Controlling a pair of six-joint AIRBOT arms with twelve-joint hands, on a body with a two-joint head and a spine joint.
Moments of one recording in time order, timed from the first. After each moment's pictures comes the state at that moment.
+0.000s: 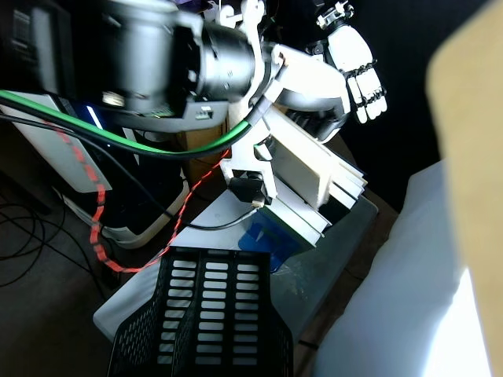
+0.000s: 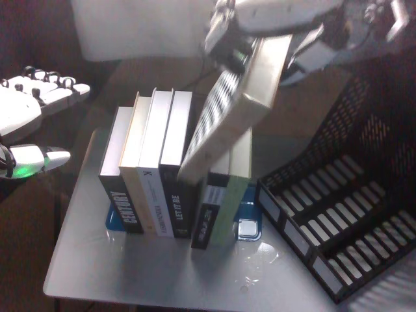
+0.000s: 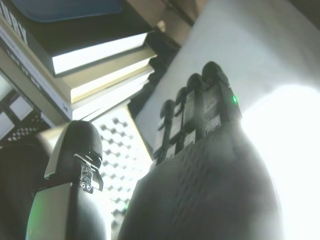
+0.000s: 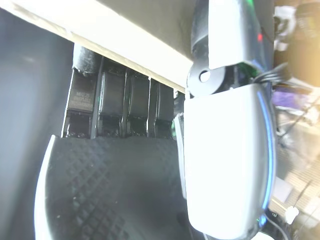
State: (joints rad) left arm 0.66 -0.98 1.34 -0.11 -0.66 0.75; right arm 0.08 -1.19 1.32 -1.89 0.49 0.50
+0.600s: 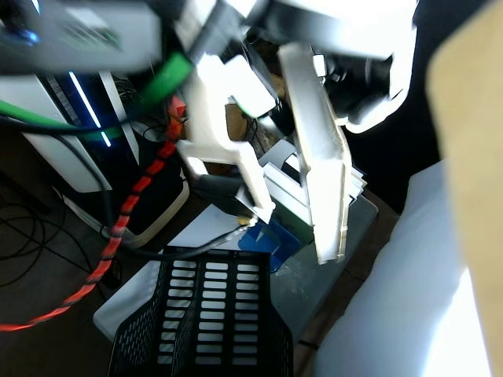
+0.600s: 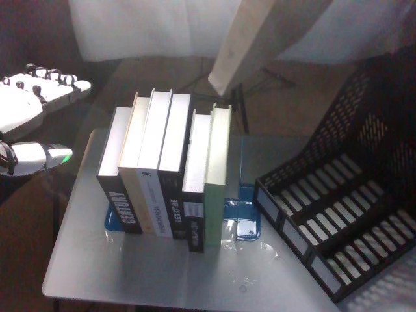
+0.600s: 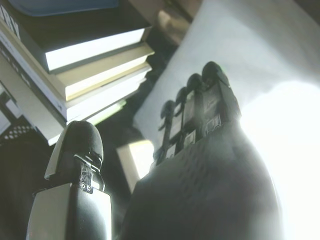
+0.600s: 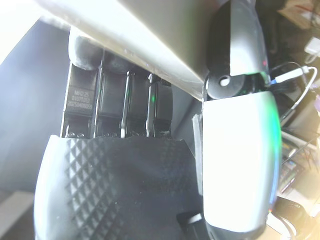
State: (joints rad) left arm 0.66 -0.98 1.34 -0.11 -0.66 0.75; right arm 0.32 -1.02 1.25 -2.05 0.49 0.63
